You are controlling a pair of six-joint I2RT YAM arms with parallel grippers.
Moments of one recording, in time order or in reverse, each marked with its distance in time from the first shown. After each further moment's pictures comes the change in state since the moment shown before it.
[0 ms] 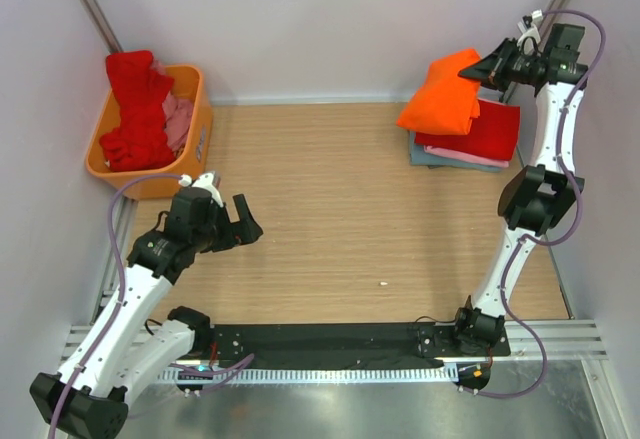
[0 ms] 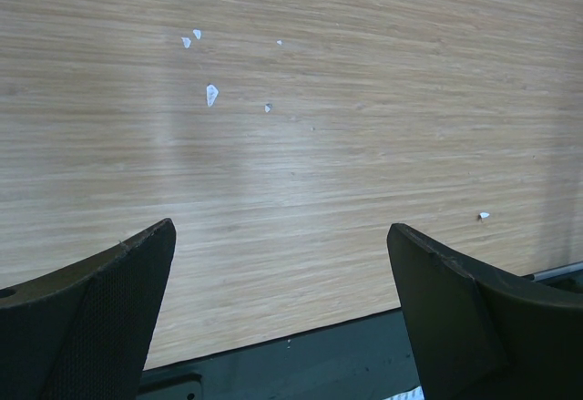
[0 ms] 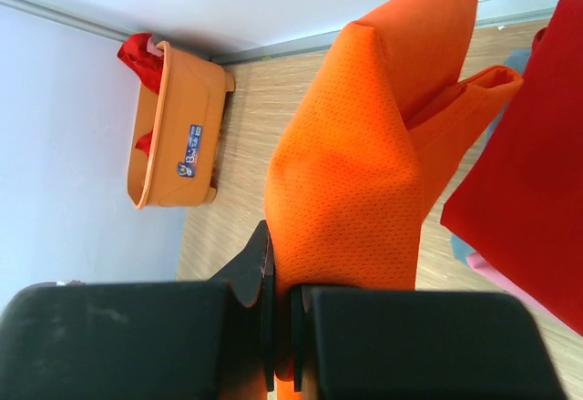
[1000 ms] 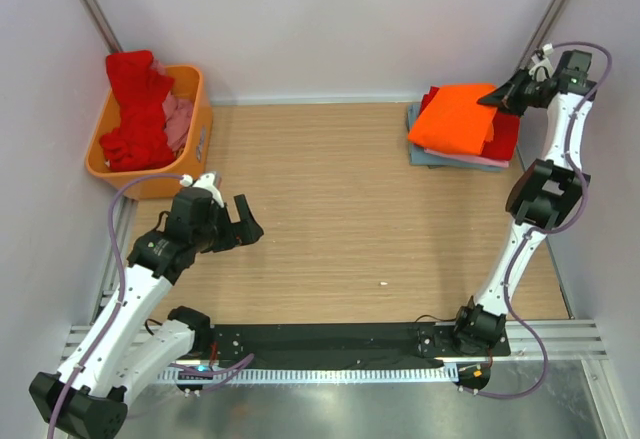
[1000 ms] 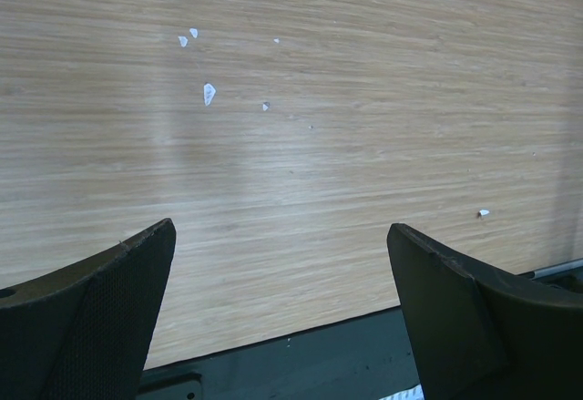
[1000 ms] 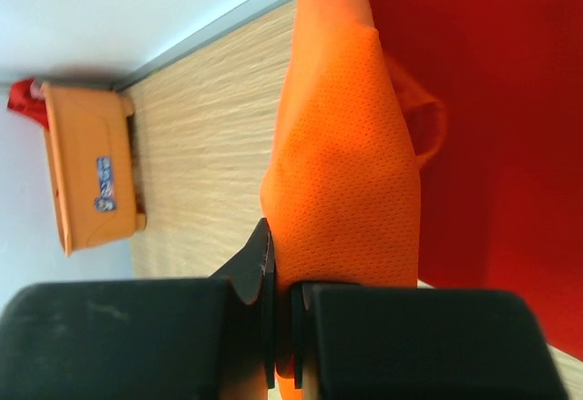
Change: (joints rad) left arm -0.007 0.000 0.000 0.000 0.000 0.000; right arm -0.092 0.129 -0.008 -0.111 0.138 -0.121
